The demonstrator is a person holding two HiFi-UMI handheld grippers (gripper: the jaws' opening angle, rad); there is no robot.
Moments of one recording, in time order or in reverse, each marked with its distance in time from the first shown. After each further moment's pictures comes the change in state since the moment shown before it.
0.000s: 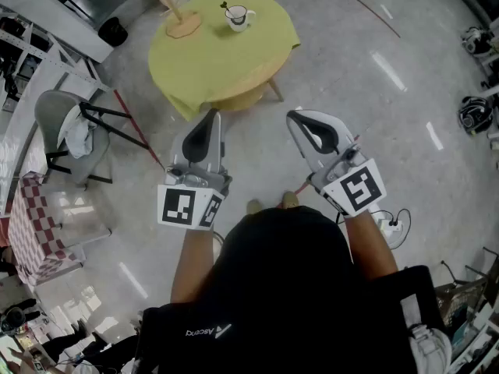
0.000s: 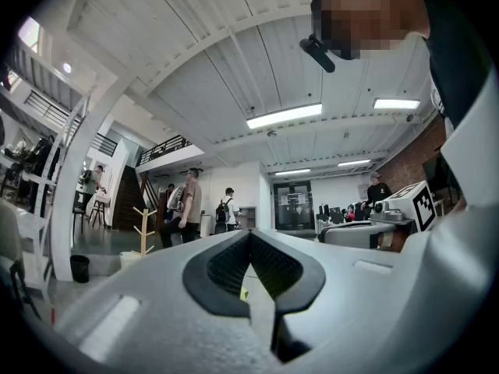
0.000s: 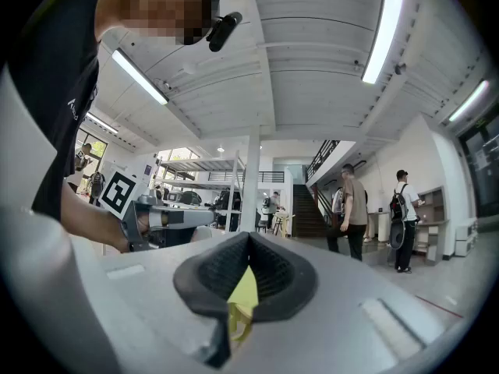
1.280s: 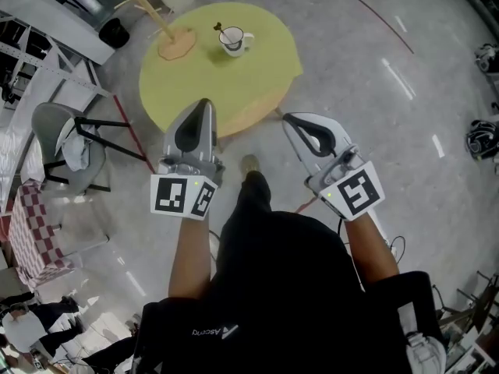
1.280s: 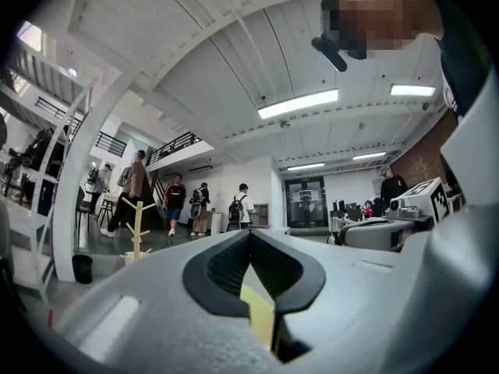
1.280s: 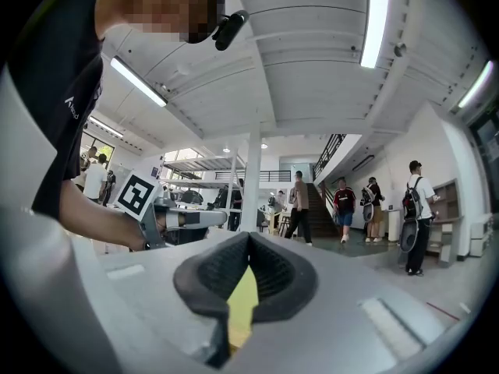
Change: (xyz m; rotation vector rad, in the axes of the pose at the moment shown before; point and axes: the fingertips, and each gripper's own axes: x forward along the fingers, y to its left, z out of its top) left arm 0.169 0.069 -0.044 -0.003 0.019 0.079; right arm 0.084 -0.143 -0.037 0.012 -0.008 0.066
